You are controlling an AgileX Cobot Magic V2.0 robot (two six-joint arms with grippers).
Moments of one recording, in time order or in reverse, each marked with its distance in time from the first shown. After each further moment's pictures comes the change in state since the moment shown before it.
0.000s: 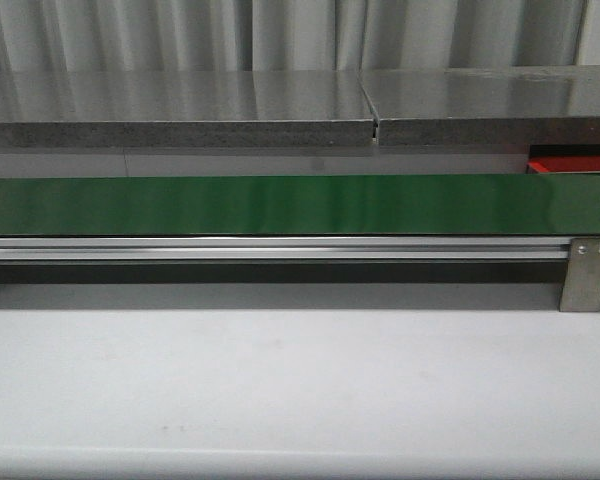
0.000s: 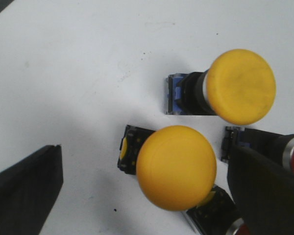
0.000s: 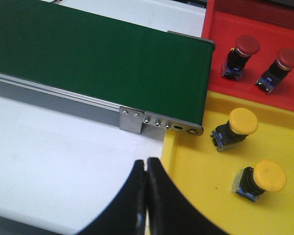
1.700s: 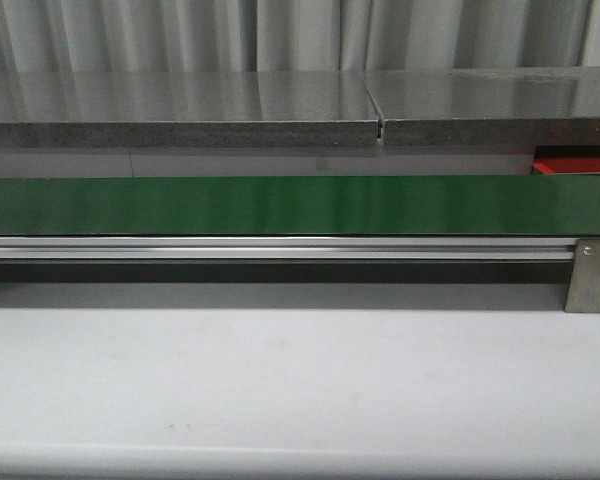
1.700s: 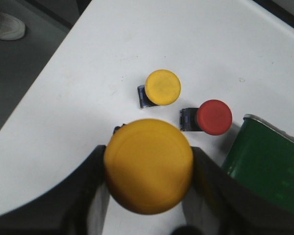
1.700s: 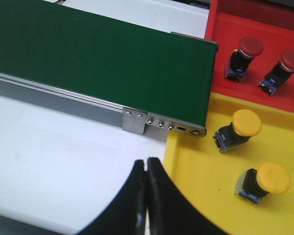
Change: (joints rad) left arm -0.036 -0.172 -0.243 0.119 0.349 0.045; right arm 0.000 0.000 0.000 0.000 0.000 0.000
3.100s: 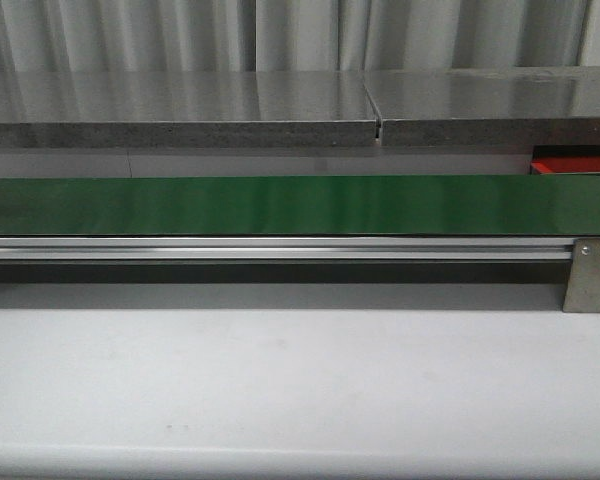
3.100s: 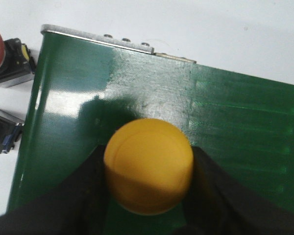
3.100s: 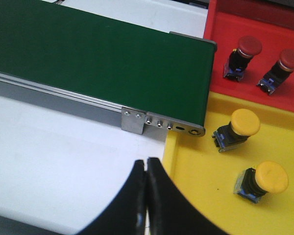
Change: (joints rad) left arm -0.364 -0.060 0.350 0.030 -0.208 0.008; right arm 0.000 0.000 0.000 0.000 0.000 0.000
